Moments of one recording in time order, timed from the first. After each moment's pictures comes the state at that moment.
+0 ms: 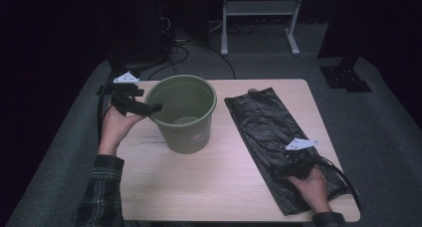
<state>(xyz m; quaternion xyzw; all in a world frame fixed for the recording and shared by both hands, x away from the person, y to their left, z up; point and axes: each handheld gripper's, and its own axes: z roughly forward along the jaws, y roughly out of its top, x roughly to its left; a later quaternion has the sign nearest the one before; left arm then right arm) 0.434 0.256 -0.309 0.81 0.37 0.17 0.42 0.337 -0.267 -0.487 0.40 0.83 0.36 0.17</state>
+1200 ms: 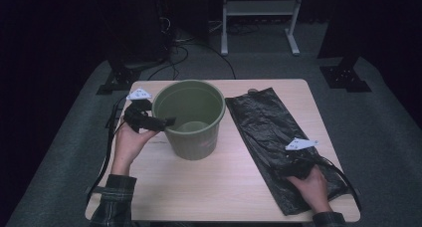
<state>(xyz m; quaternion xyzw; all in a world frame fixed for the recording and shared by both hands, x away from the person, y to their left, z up) 0.394 0.219 -0.330 0.80 0.37 0.16 0.44 0.336 -0.266 -0.487 0.40 0.83 0.36 0.17</state>
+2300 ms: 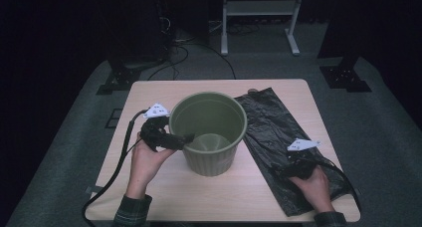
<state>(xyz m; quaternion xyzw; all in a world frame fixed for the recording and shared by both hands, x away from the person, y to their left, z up) 0.344 0.169 -0.335 0.80 0.36 0.14 0.46 0.335 -0.272 -0.487 0.39 0.83 0.36 0.16</state>
